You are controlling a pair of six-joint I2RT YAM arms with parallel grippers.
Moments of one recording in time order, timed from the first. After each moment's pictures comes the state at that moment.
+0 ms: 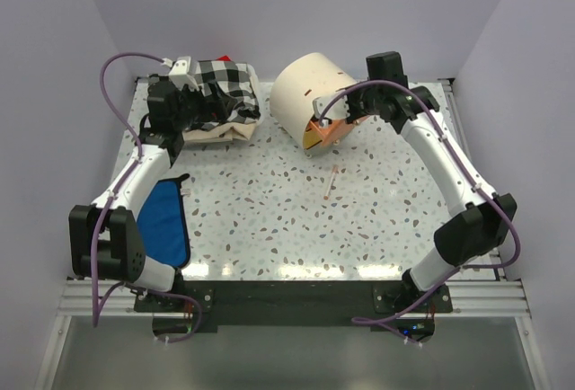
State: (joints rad) left arm -0.09 1.46 1.10 0.13 0.33 -0.31; right arm 0.37 1.61 1.71 -0.78 -0.16 -1.56
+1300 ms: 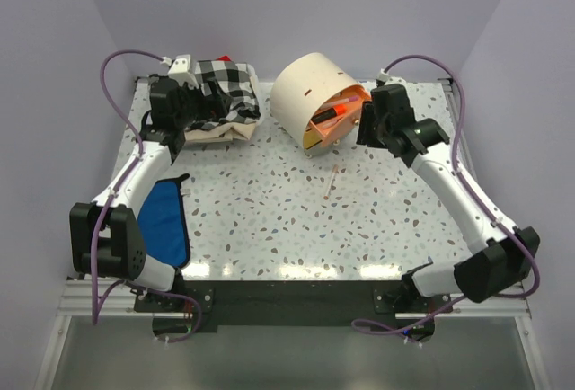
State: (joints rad) left arm -0.10 1.48 1.14 0.06 0.21 -0.28; right arm 0.41 1.37 1.40 -0.77 0.30 0.41
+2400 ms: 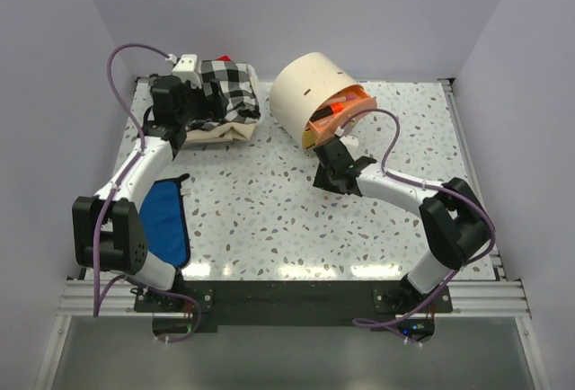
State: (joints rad) left arm -0.11 1.52 1.18 0.01 0.14 -0.14; right arm 0.65 1.63 1.01 -0.37 0.32 0.83
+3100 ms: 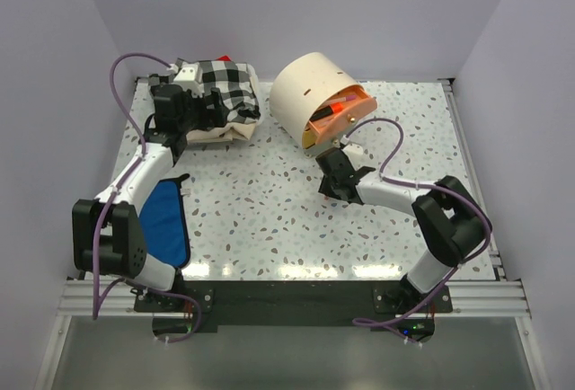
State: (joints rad) left arm -0.11 1.50 1.11 0.01 0.14 -0.15; right arm 0.65 1.65 0.89 -0.24 0.40 0.86
